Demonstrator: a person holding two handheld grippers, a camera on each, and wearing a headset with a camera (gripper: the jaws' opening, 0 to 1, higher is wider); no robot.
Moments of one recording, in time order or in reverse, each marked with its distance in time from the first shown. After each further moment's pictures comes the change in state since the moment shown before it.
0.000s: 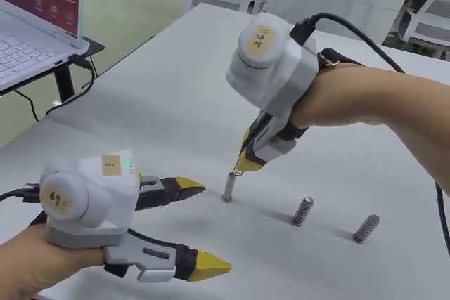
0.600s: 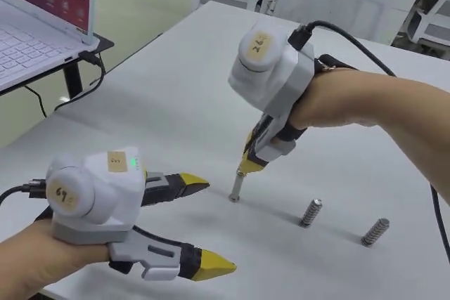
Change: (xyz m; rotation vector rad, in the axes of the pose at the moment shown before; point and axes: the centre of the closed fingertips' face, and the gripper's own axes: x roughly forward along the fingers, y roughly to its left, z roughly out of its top) left arm -0.003 0.001 0.002 -0.002 -0.005 0.009; right arm 0.017 -0.005 0.000 0.023 0.025 0.030
